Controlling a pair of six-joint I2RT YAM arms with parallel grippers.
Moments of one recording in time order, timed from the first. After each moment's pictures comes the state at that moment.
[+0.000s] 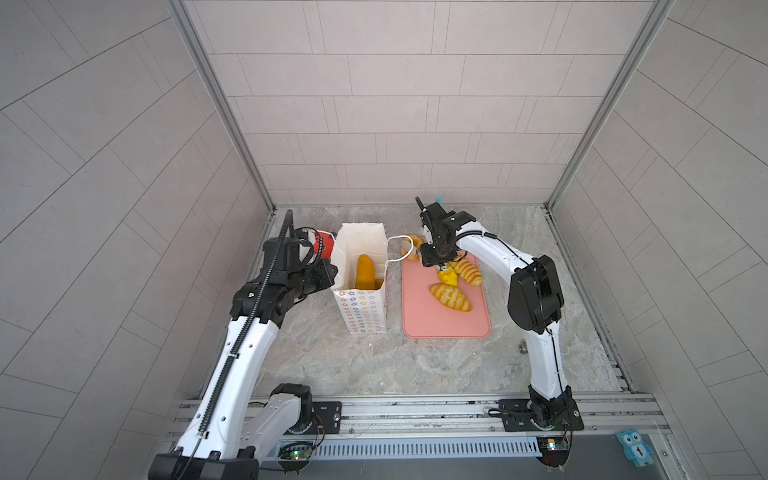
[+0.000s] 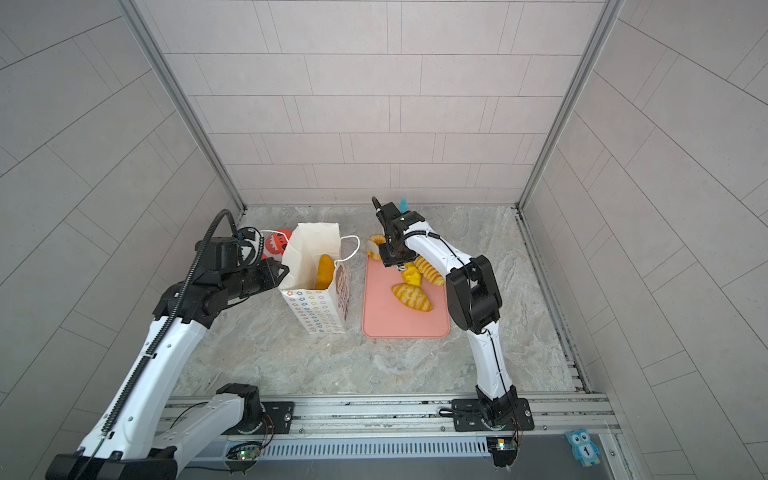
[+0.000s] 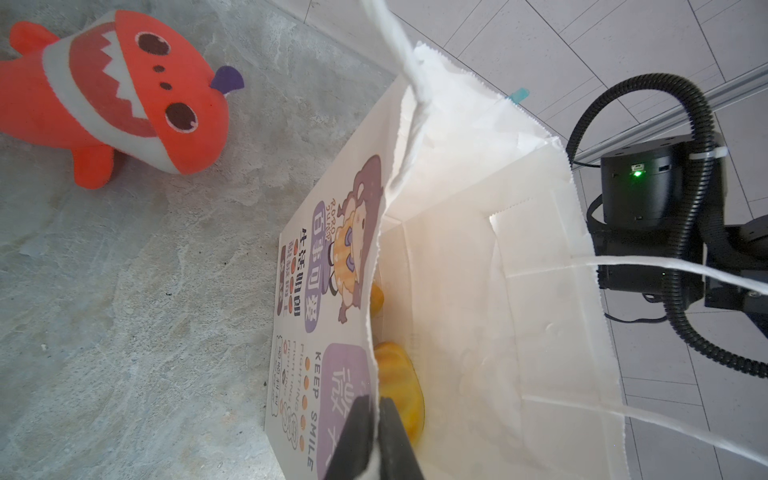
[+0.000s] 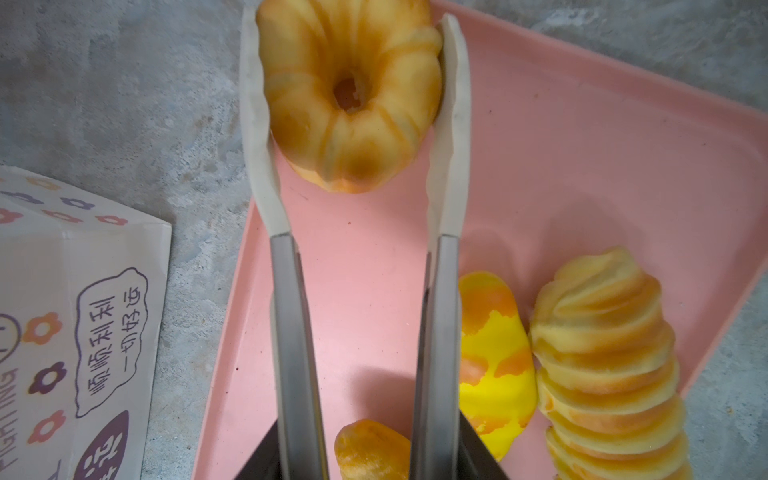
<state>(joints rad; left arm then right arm) -0.10 0.98 1.07 -0.81 0.33 -0.46 0.48 2.12 1.90 -1.02 -0.02 0.24</state>
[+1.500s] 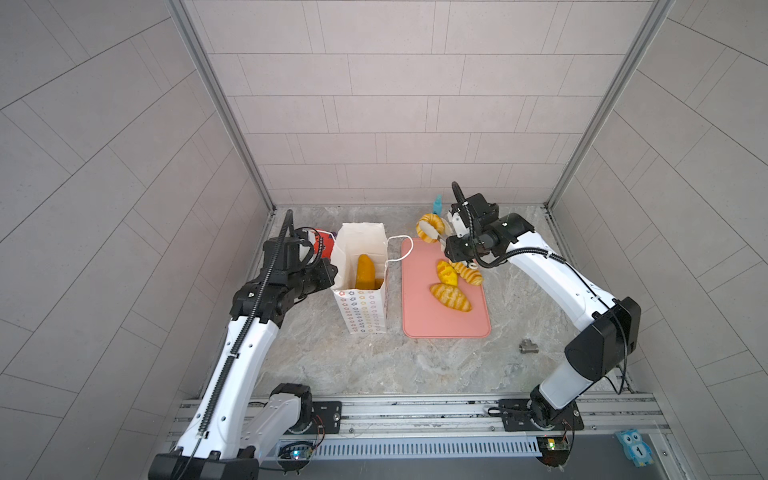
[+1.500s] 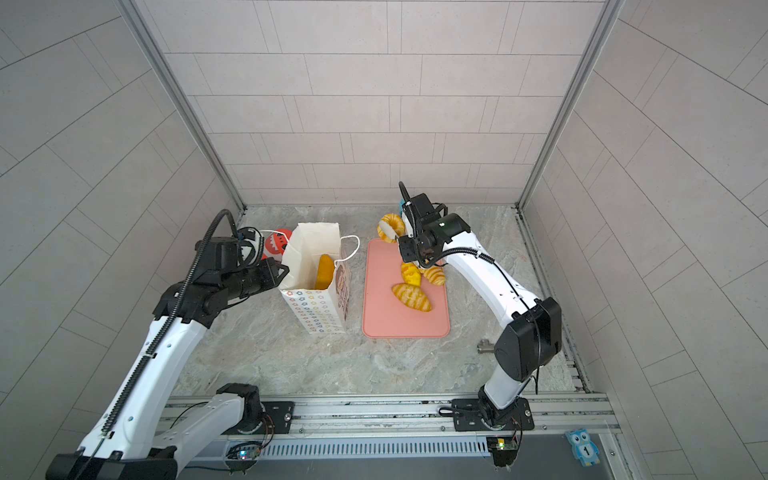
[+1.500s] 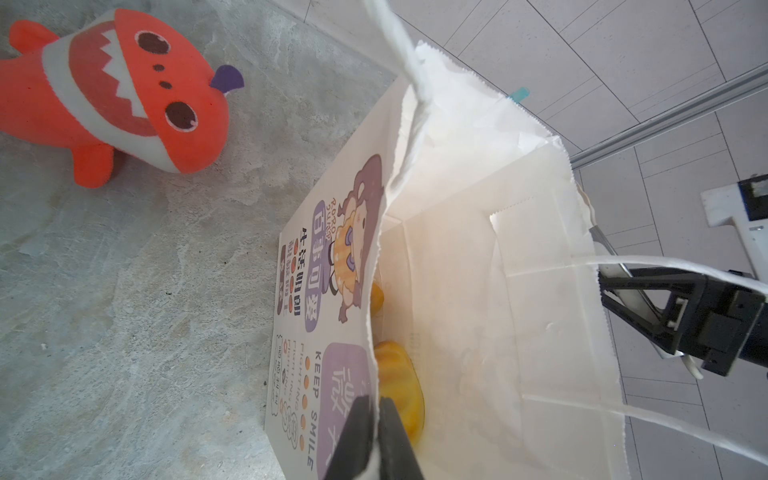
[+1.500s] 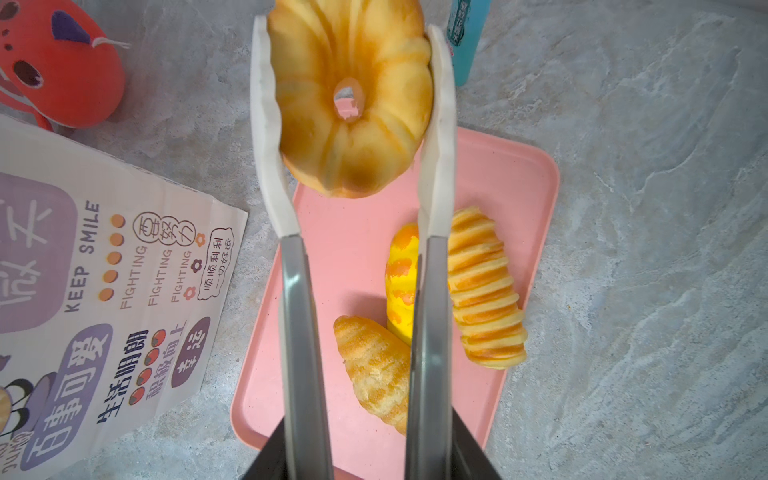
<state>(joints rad) -0.10 0.98 1.07 -0.81 0.33 -0.46 0.46 1.63 1.65 -1.01 0.02 0.24</state>
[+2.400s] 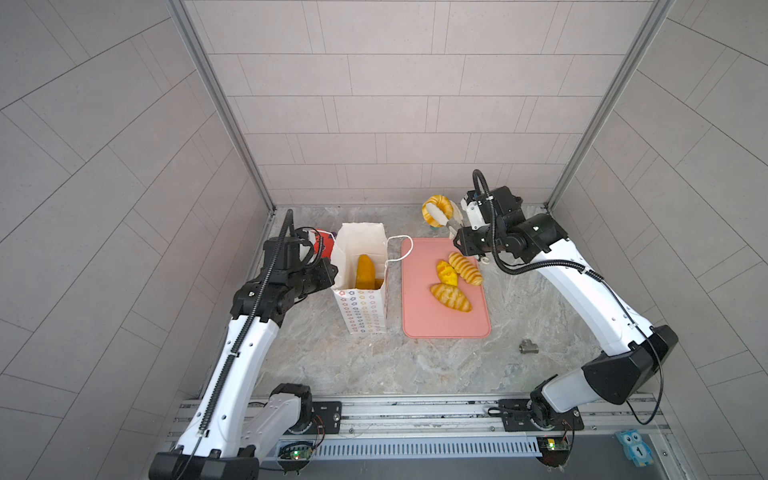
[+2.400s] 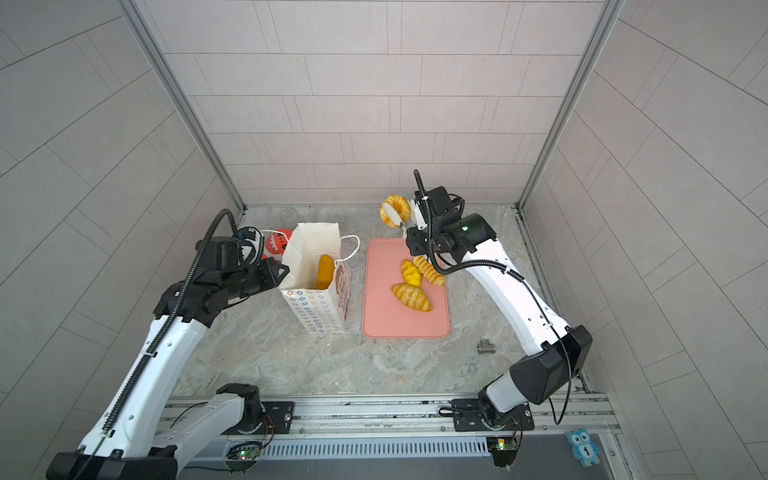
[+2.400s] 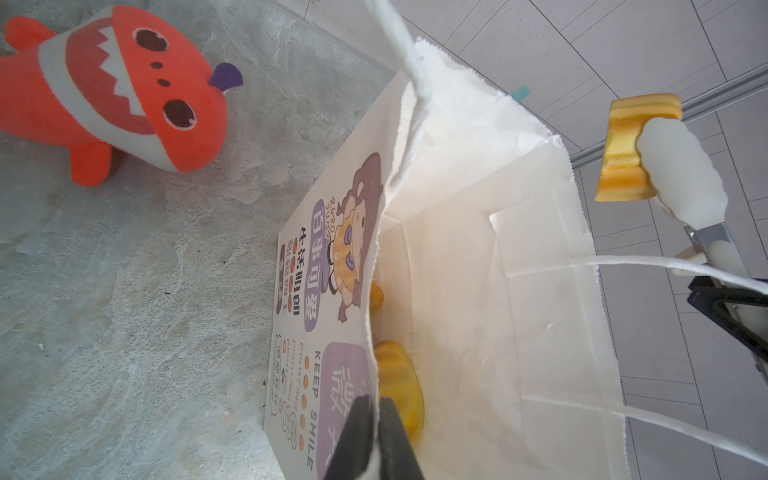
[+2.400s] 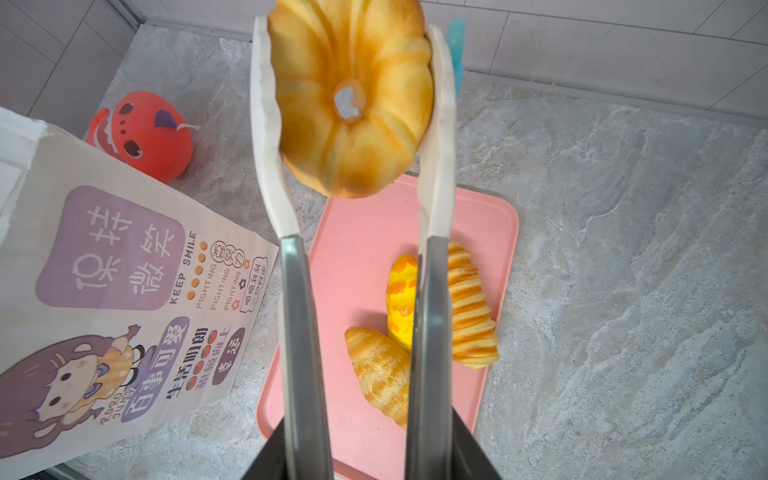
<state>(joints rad) -0.10 0.98 1.07 -0.81 0.34 -0.46 0.46 1.49 1.70 -1.04 0.03 0.24</state>
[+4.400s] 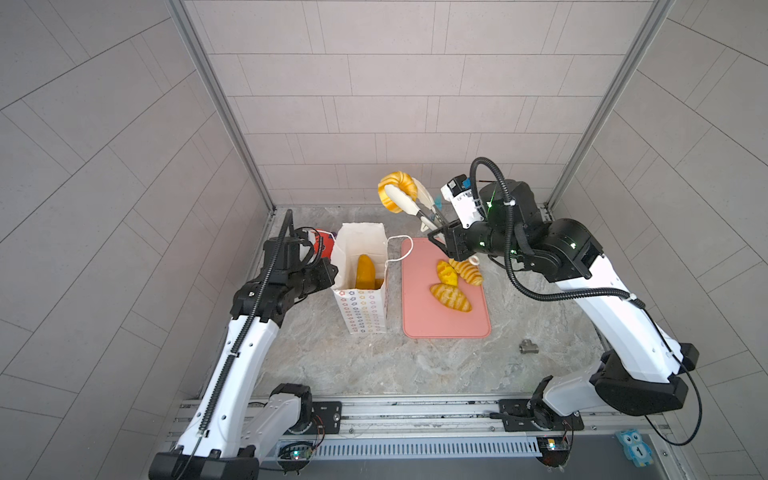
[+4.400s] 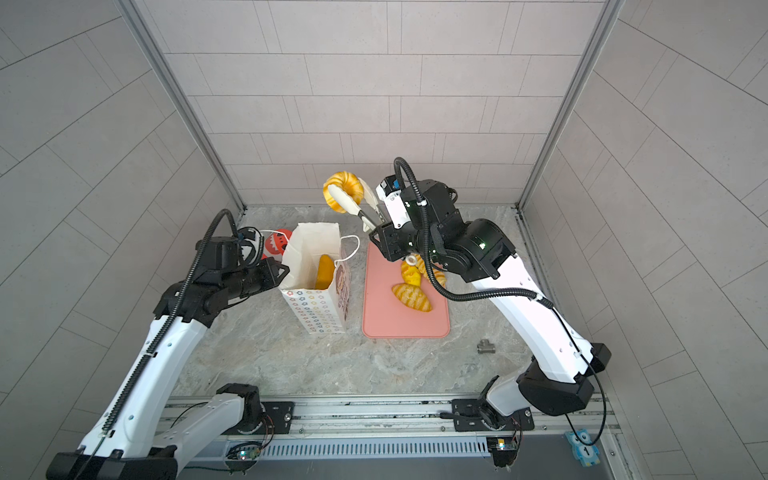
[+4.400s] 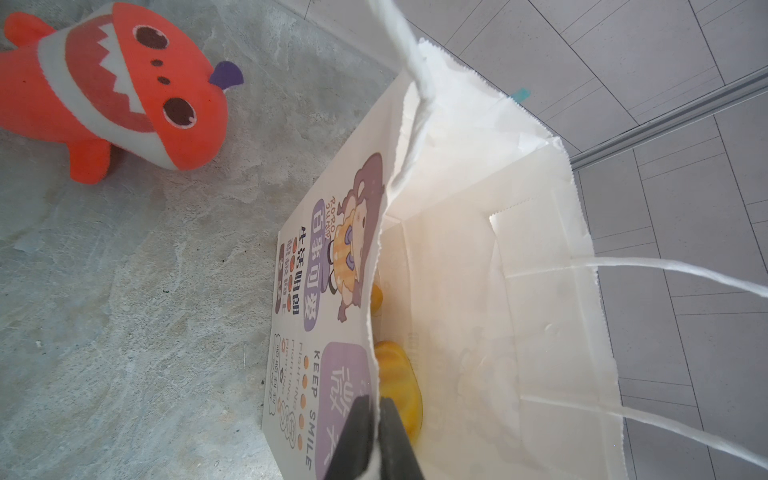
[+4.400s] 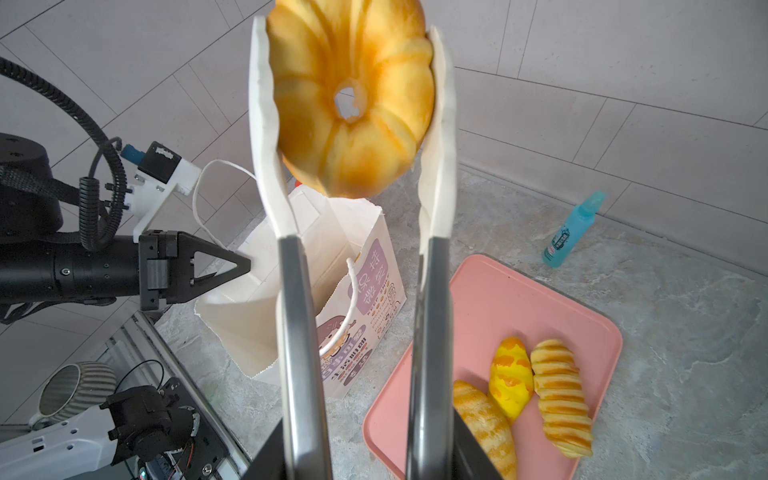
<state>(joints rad) -0.10 0.98 1.07 -0.81 0.34 -0.47 0.75 1.47 2.00 -1.09 0.01 0.24</state>
